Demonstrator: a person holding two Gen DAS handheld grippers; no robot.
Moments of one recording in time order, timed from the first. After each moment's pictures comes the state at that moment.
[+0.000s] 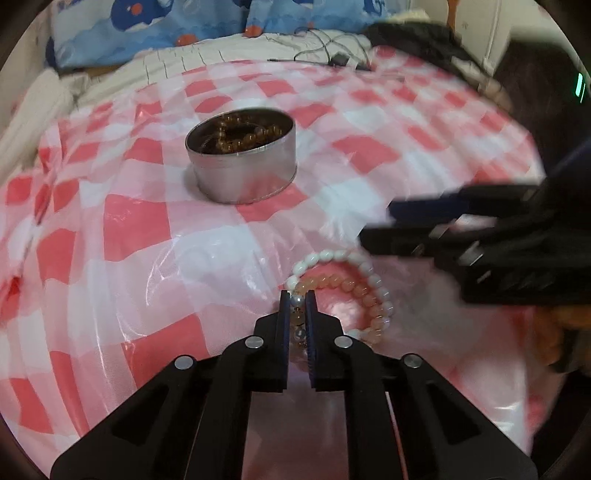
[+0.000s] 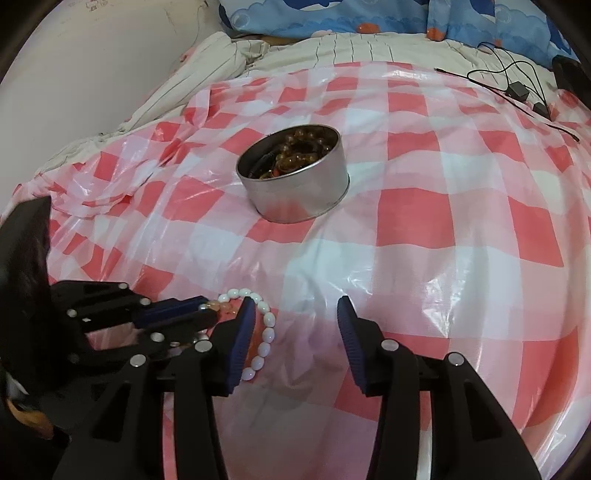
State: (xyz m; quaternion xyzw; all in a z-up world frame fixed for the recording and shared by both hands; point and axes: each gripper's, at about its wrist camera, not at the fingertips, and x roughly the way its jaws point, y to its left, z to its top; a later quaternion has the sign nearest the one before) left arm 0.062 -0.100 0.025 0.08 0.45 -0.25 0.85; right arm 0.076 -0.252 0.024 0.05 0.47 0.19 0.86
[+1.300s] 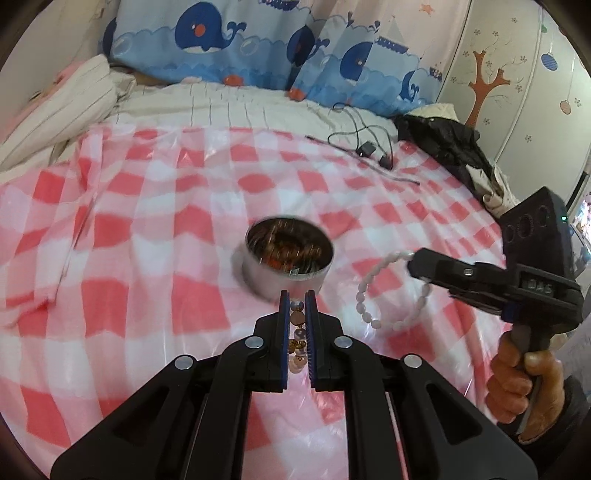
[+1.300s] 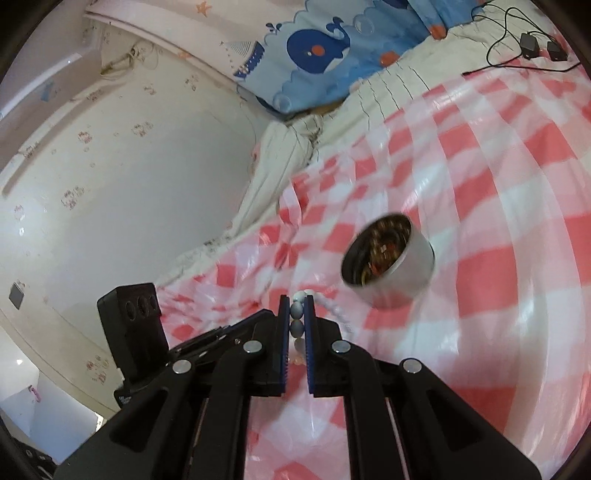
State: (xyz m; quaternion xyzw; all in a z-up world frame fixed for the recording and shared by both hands) left arm 0.100 -0.056 0.097 -0.05 0.38 -0.23 0.90; right arm 0.099 -0.303 0.071 0.32 0.35 0.34 0.81
